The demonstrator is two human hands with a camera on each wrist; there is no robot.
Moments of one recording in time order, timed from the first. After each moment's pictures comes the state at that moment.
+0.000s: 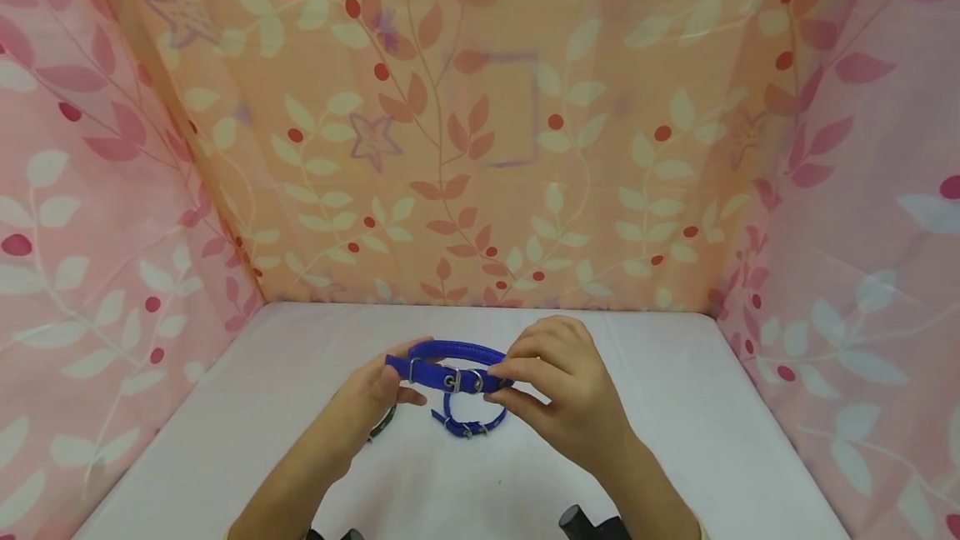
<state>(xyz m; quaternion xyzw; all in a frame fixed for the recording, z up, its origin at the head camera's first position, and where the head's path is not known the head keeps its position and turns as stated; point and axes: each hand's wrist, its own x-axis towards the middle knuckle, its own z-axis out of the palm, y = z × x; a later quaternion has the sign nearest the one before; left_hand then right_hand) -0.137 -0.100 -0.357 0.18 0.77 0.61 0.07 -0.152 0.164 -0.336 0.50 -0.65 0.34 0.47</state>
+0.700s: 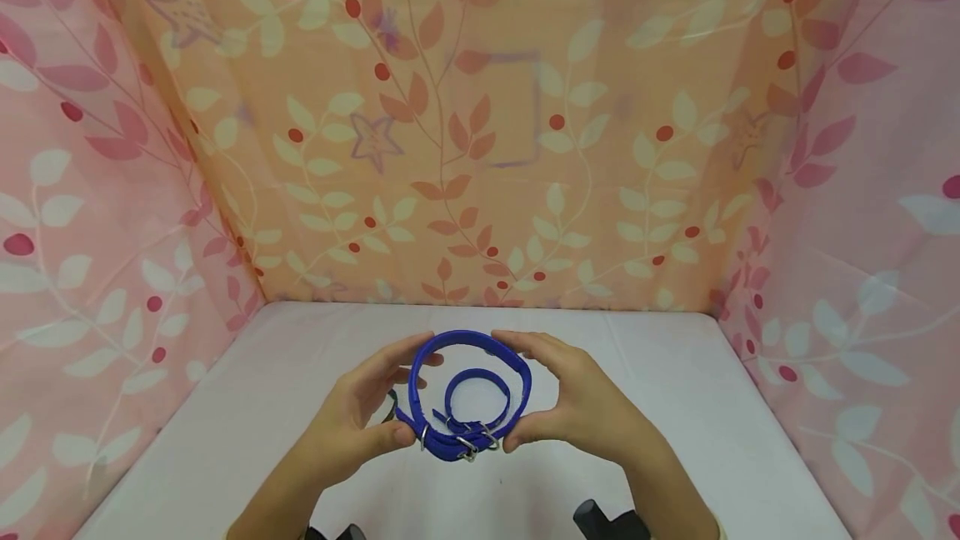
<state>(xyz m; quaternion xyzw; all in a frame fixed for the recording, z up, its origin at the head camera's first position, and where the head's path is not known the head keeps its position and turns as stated) -0.133 -0.105 -0.359 0.36 0.74 0.57 -0.05 -0.151 0.193 -0.347 0.37 -0.82 0.42 0.10</state>
